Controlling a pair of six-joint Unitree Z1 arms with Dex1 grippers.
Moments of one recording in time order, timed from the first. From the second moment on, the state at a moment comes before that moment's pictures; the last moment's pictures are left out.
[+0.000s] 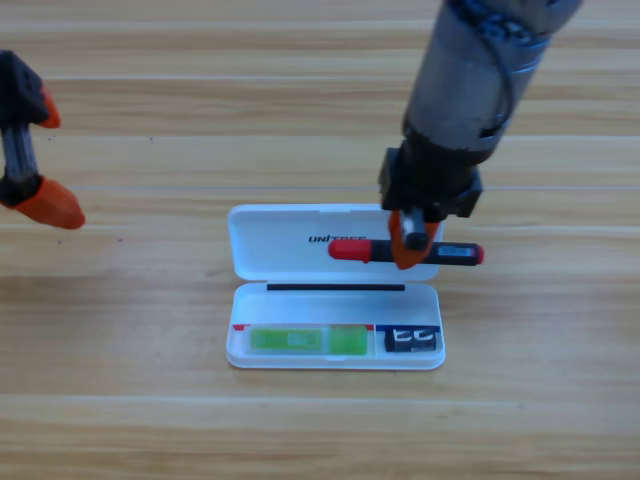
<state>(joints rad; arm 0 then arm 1) -0.60 1.49 -1.31 0.90 0.09 0.60 0.89 2.15 -2.00 1.22 0.06 -0.73</state>
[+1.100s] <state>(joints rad) -0.44 1.44 -1.14 0.75 0.03 0.60 0.94 2.39 -2.24 1.26 0.01 -0.72</state>
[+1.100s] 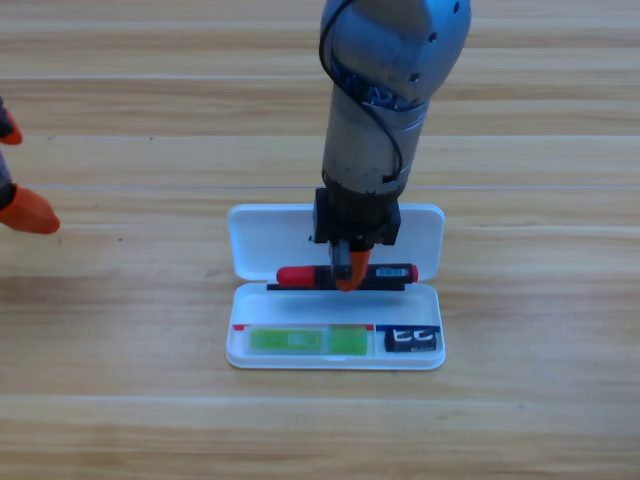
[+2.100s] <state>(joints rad) -0.44 1.42 -1.11 0.72 0.03 0.61 0.94 2.40 -2.24 1.28 0.01 -0.71</state>
